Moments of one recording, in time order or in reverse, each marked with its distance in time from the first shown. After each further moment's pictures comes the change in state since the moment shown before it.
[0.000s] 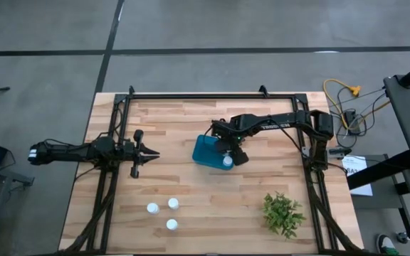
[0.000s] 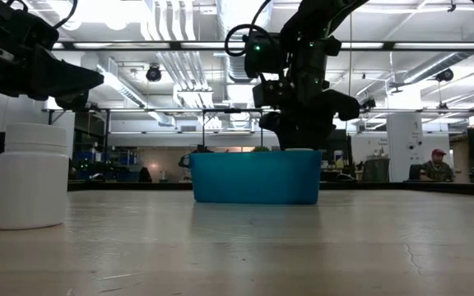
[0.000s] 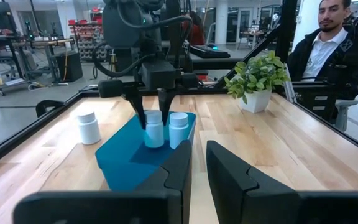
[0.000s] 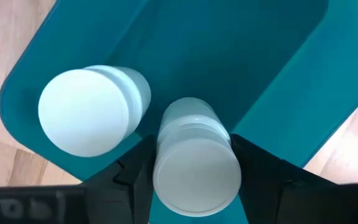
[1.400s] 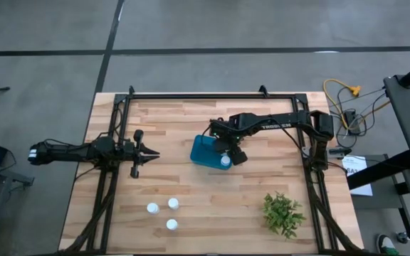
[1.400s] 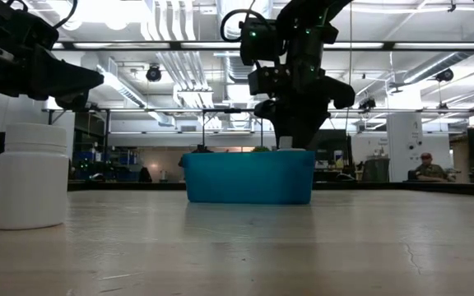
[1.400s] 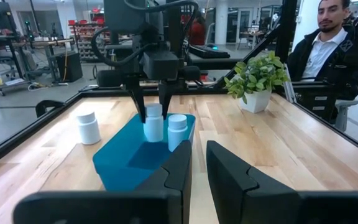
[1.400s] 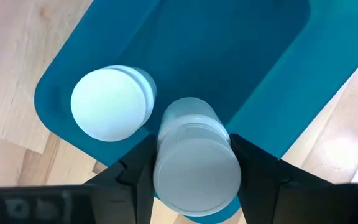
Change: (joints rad) left arm 0.000 0.000 0.000 0.000 0.000 0.000; right arm 0.020 -0.001 0.075 -0.064 0.025 0.000
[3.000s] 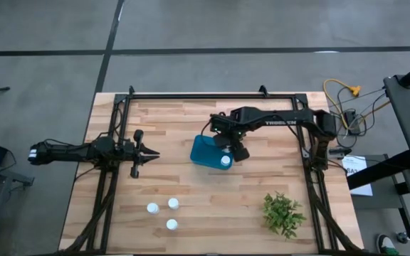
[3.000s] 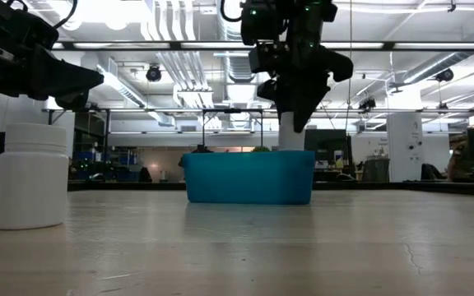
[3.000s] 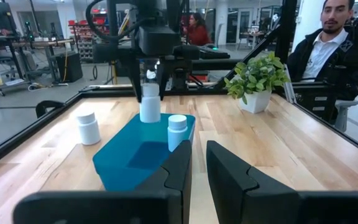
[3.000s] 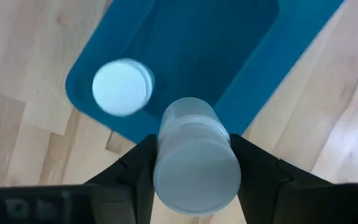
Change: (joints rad) left arm 0.000 -0.001 0.000 0.000 0.000 0.000; right arm 0.000 -0.022 0.127 -0.165 0.014 0.038
